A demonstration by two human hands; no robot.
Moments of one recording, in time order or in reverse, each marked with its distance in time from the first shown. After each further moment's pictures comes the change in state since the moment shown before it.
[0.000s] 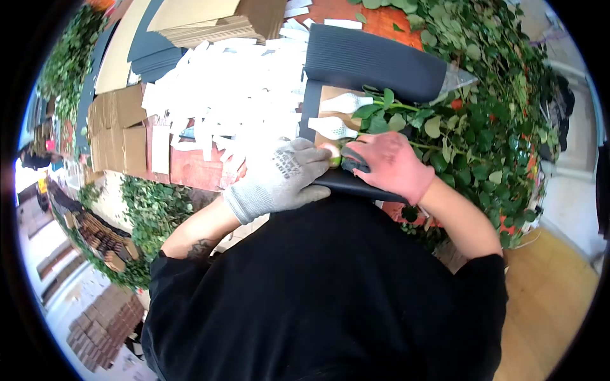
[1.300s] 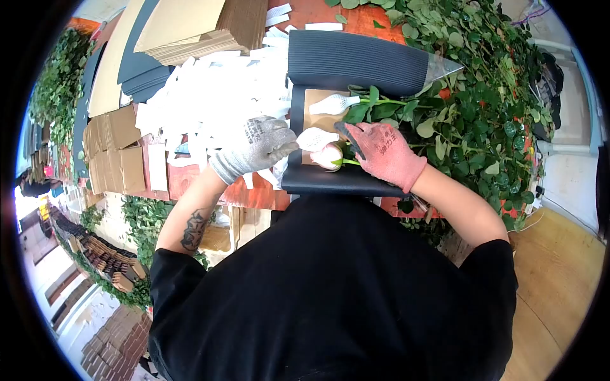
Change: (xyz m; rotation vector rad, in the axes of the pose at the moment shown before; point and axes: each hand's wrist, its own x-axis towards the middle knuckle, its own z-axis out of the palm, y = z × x) left_hand 0.015 -0.076 0.004 -0.075 0.171 0.148; right_hand 0.004 0.006 0.003 0.085 -0.004 0.212
